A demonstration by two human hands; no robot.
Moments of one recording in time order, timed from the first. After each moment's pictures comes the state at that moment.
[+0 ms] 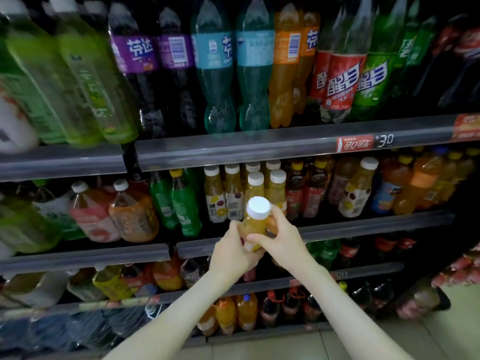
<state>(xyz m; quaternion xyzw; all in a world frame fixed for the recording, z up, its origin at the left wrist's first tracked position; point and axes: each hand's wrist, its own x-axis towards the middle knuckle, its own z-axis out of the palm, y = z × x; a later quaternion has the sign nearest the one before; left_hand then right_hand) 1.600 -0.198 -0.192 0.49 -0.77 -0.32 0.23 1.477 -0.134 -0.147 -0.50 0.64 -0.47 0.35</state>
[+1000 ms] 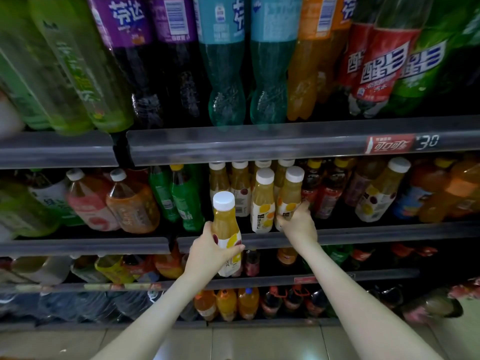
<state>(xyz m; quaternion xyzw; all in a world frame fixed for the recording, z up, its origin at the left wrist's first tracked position) 1.633 -0.236 -0.210 0.57 -0.69 -0.38 0.24 1.408 -0.233 -0.231 -0.37 0.84 -0.35 0.20</state>
